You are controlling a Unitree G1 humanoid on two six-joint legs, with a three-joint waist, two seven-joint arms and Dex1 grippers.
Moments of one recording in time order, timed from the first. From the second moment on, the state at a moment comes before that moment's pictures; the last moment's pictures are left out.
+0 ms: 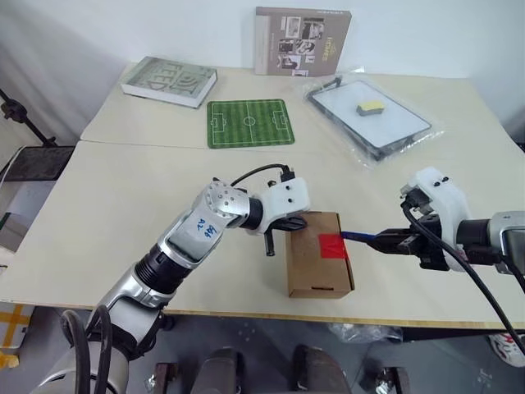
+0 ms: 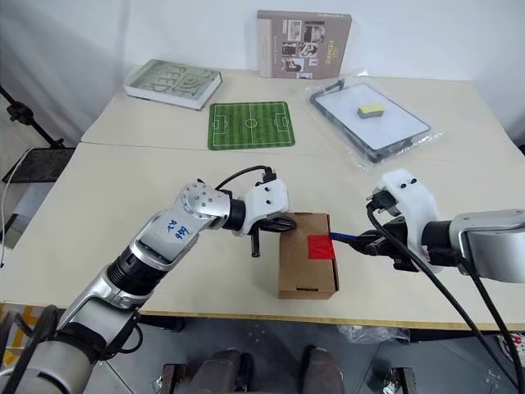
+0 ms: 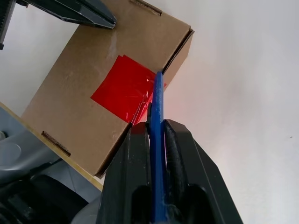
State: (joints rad) left arm -0.83 0.40 -0.51 -0.10 -0.05 0.72 -0.84; right arm -0.41 -1.62 0.11 -0.48 1.93 0.97 -0.04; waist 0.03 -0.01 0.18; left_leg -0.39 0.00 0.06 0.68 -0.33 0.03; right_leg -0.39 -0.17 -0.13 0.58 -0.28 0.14
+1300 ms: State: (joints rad) left arm -0.84 0.35 -0.46 -0.02 -0.03 0.70 -0.82; right arm -0.36 -1.59 -0.13 -0.42 1.95 1.05 0.02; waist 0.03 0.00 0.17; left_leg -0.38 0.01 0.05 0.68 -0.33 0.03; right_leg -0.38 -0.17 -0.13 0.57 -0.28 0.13
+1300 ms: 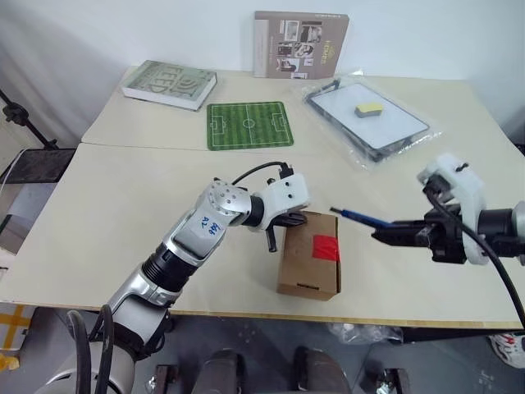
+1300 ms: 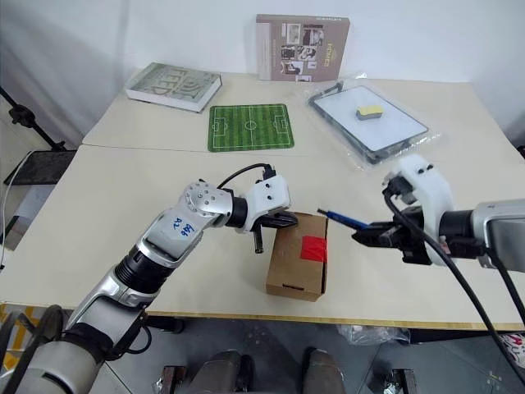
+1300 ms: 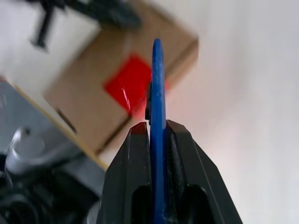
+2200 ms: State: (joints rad) left arm -0.84 0.39 -0.44 -0.03 -0.03 0.70 -0.82; right arm -0.34 -0.93 0.06 -0.45 1.46 0.96 -0.30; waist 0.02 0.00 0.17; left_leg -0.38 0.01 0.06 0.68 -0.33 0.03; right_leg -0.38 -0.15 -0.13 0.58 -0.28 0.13
